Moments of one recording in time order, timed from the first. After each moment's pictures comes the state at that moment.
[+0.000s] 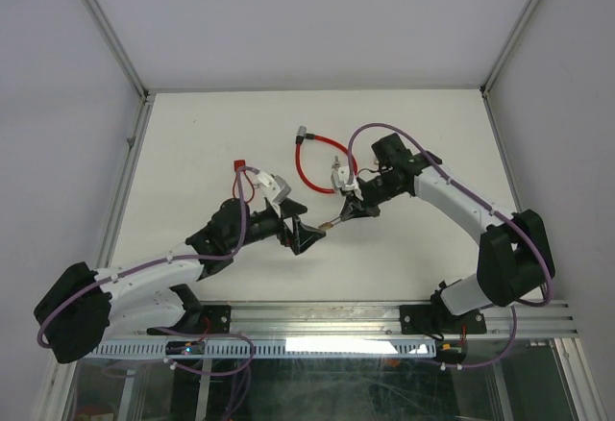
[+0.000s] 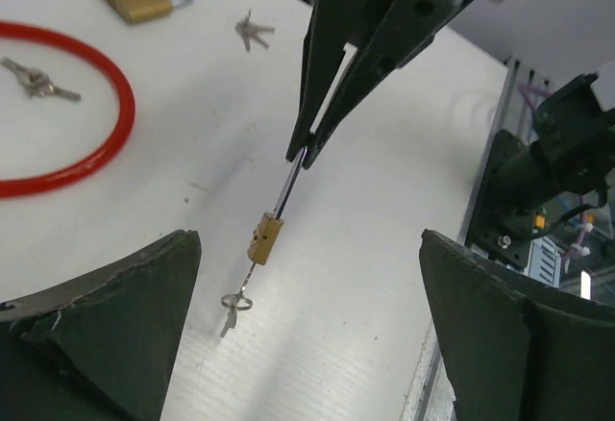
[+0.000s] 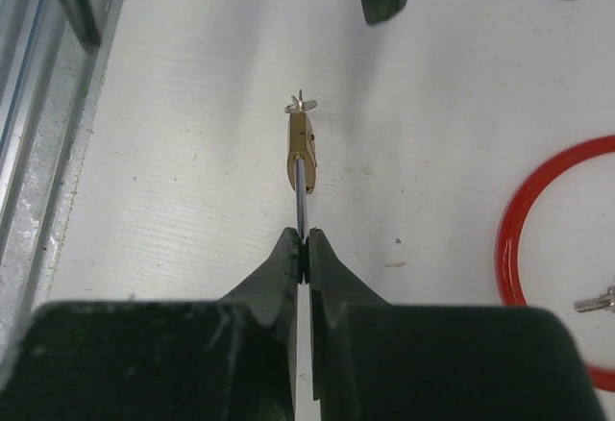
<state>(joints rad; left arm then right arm) -0.85 1.11 0.45 0.48 0.28 -0.31 0.49 1.48 1.07 -0.80 -0.92 -1.18</state>
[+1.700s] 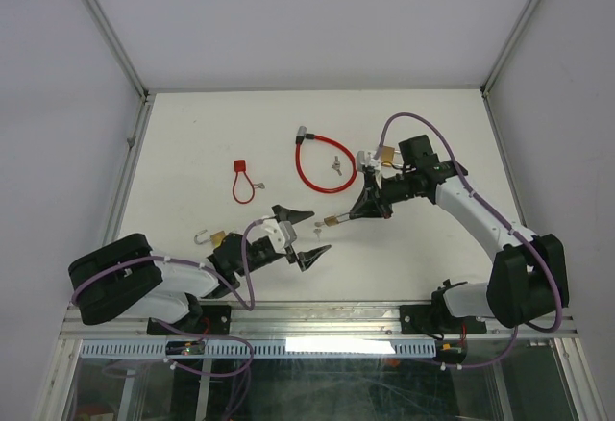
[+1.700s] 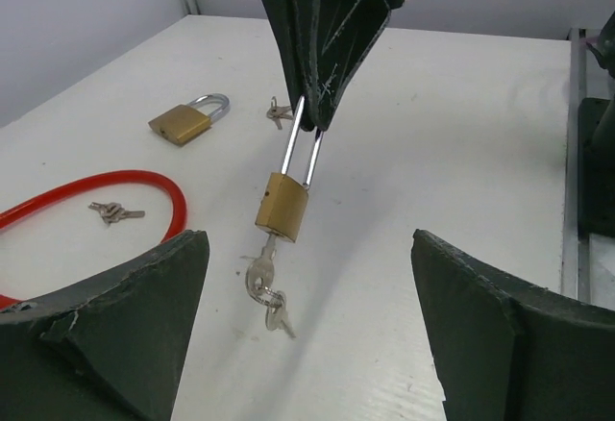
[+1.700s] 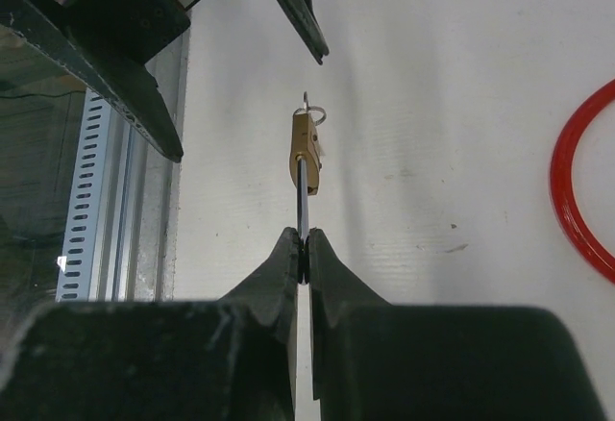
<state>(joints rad) -1.04 1.32 0.15 1.30 0.09 0.09 0.34 1.33 0.96 -0.70 -1.09 -0.78</state>
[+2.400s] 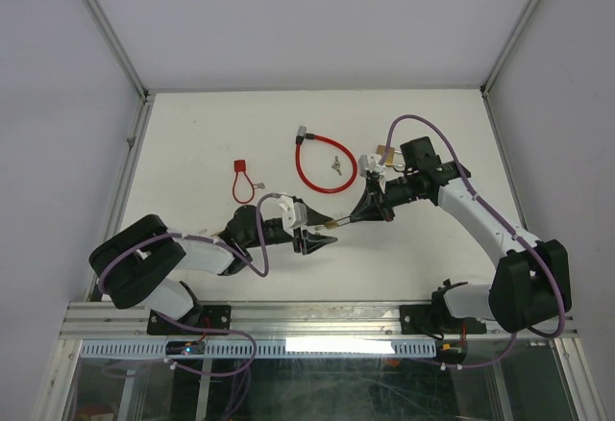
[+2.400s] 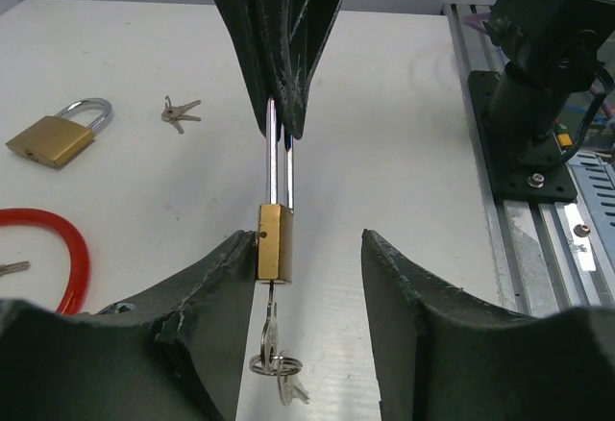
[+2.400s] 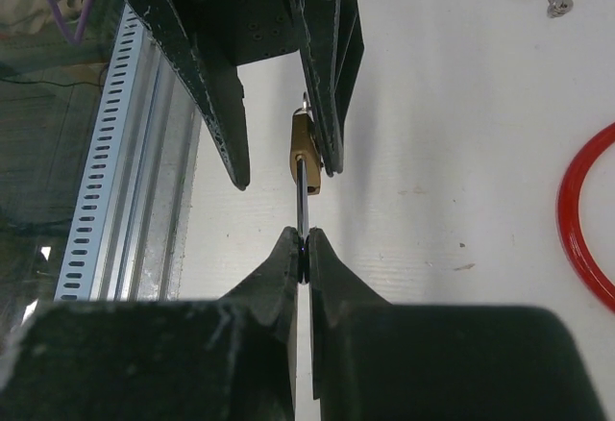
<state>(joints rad) -0.86 1.48 0.34 1.22 0.55 0.00 0.34 1.31 0.96 -0.77 -1.15 -0.89</state>
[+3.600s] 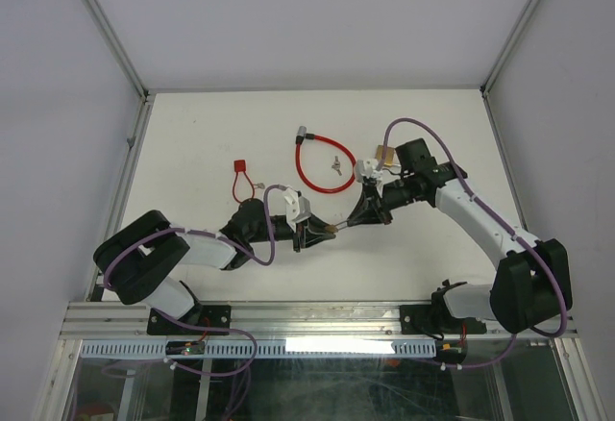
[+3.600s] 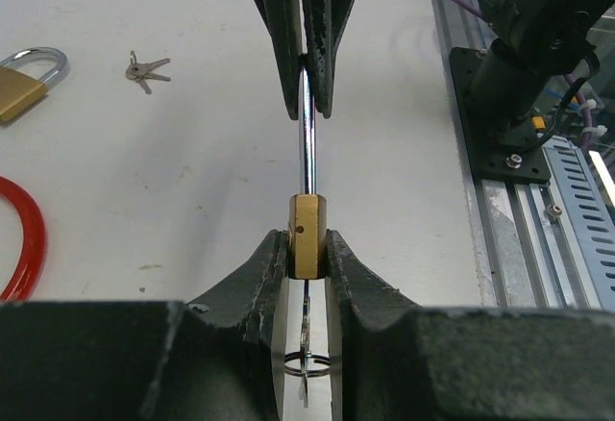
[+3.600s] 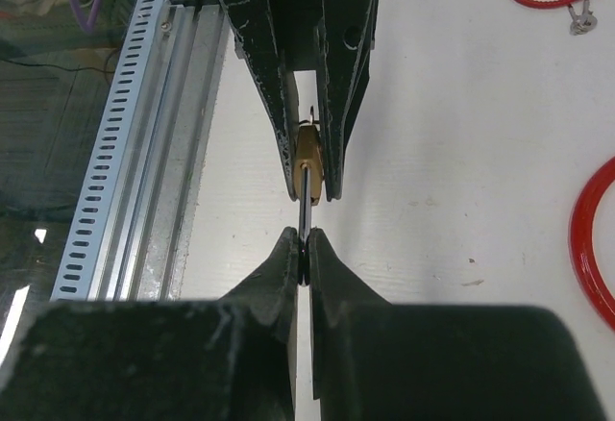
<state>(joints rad) -0.82 1.52 0.40 1.11 0.63 -0.06 0.38 1.31 0.96 -0.80 -1.16 -0.93</state>
